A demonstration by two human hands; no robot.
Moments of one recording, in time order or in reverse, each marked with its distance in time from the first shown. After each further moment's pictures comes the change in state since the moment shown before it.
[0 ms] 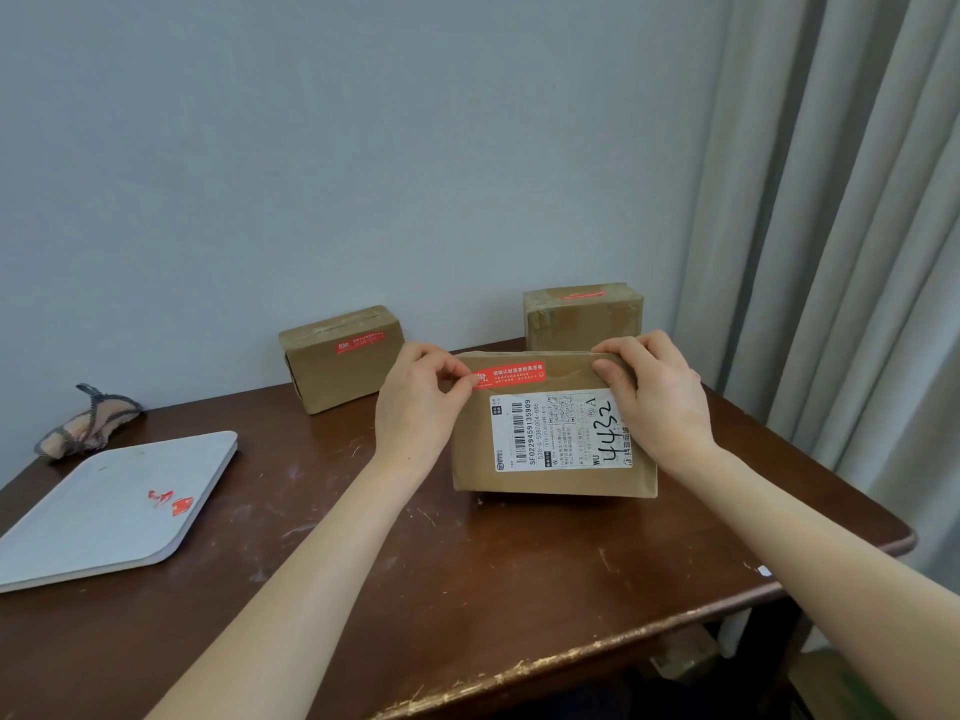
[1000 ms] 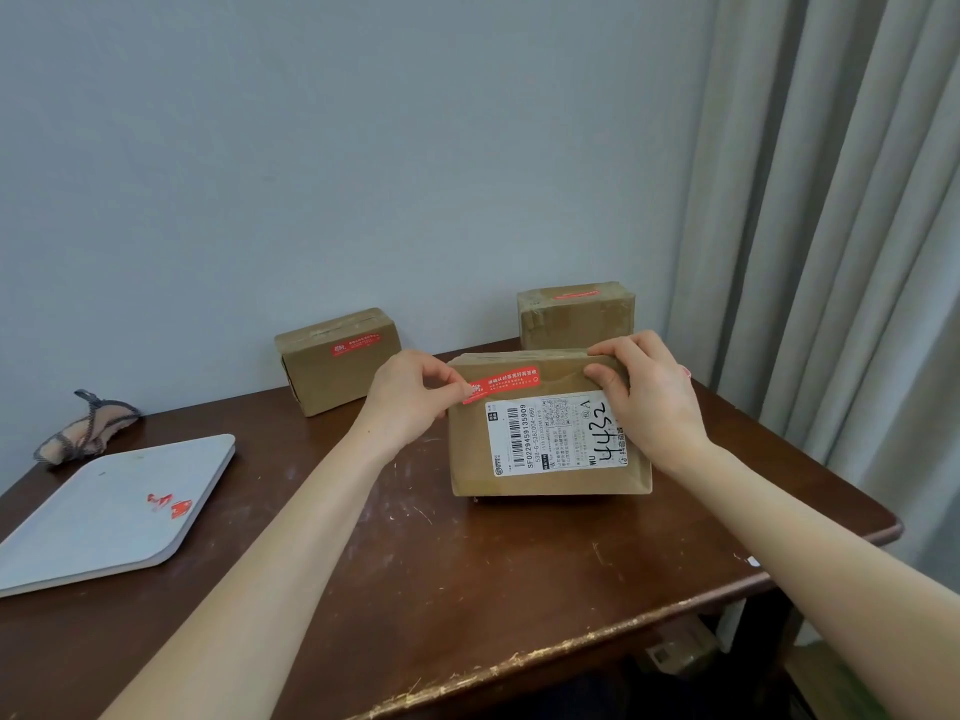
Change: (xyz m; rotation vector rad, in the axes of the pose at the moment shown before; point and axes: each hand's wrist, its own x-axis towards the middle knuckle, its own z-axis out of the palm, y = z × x) left_hand 0.007 0.011 -0.024 -0.186 -0.298 -0.134; right_hand -0.003 -0.001 -0.005 -0.001 -0.042 0.019
